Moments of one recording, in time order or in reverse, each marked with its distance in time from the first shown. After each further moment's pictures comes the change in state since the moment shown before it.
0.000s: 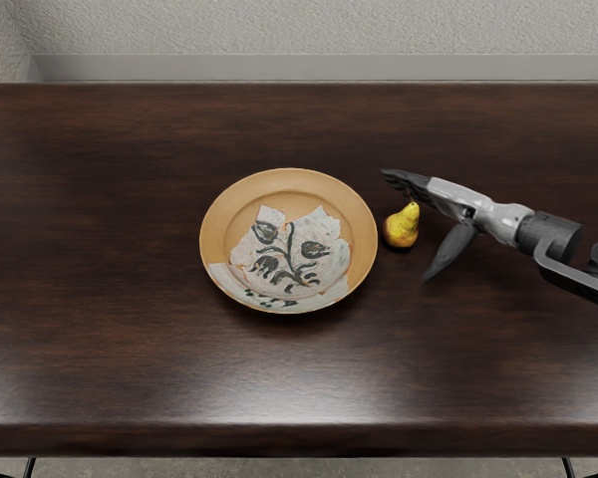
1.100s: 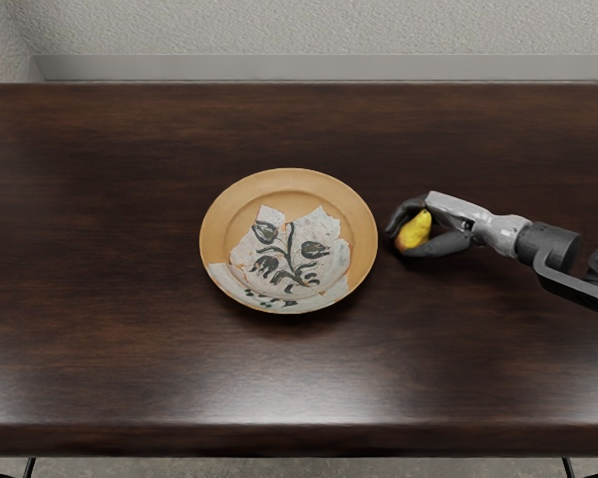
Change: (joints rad) left arm 0.000 0.000 0.000 0.000 0.000 0.000 0.000; right arm -0.009 0.003 -0.030 -0.013 -0.001 0.021 0.000
